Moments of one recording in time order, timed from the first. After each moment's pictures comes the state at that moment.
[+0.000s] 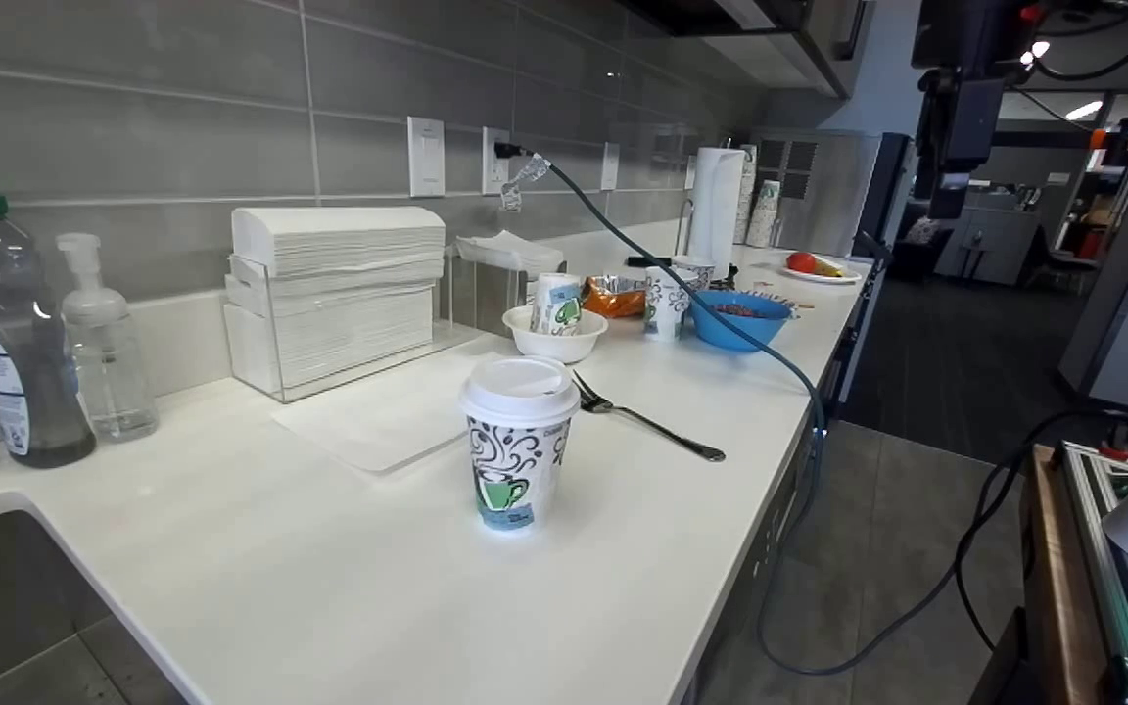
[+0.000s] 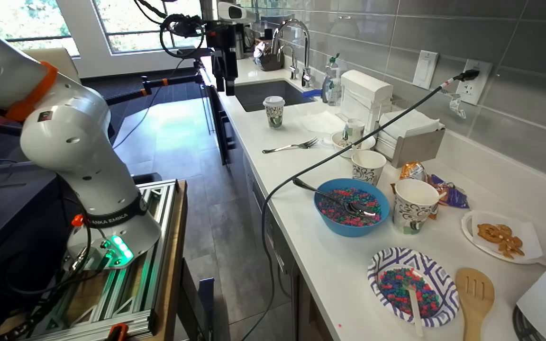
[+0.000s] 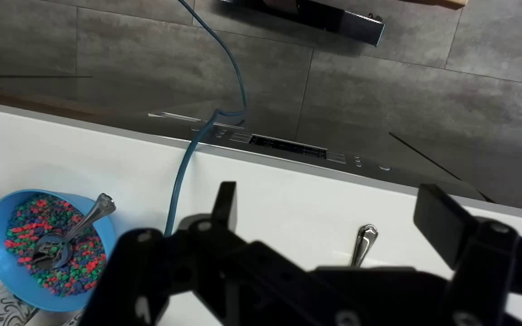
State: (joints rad) arm 0.20 -0.61 0.30 -2.49 0.03 1.78 0.16
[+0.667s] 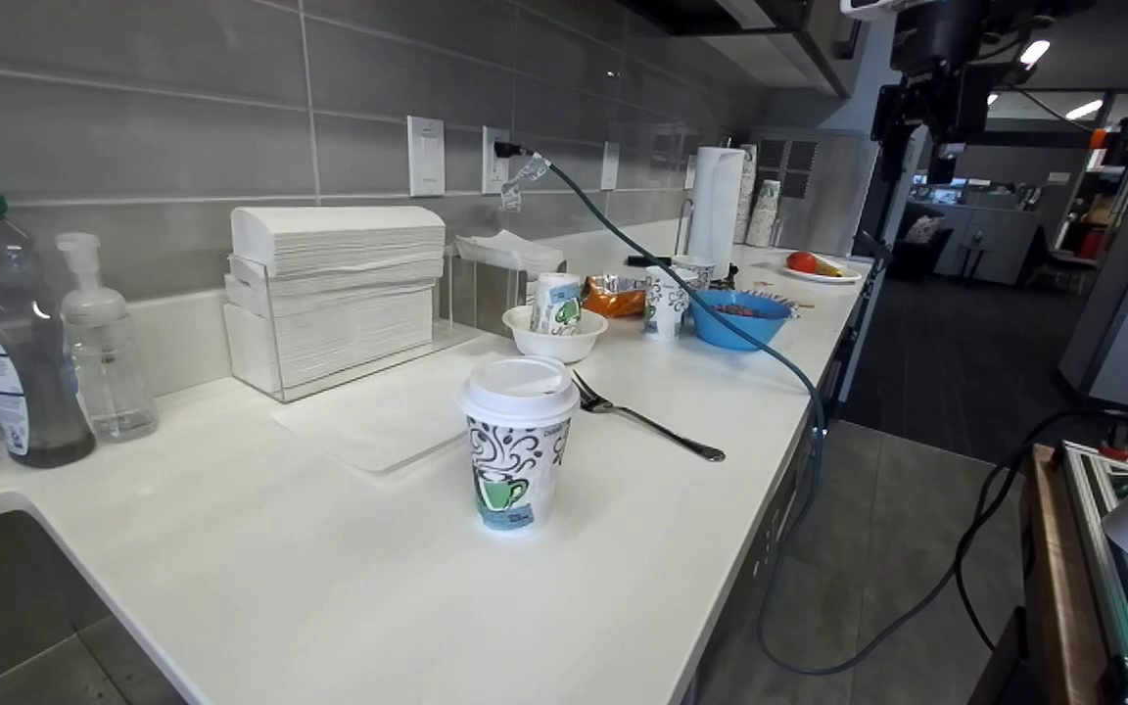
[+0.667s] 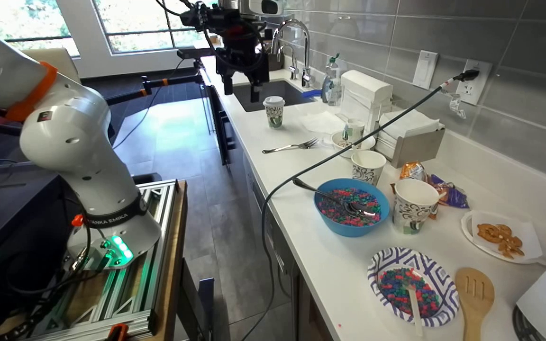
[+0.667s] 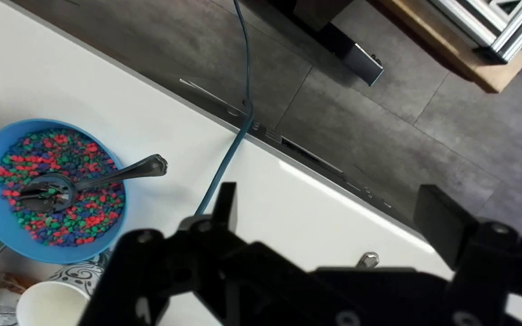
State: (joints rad) arm 0.20 -0.62 -0.01 -2.47 -0.07 1.75 -0.45
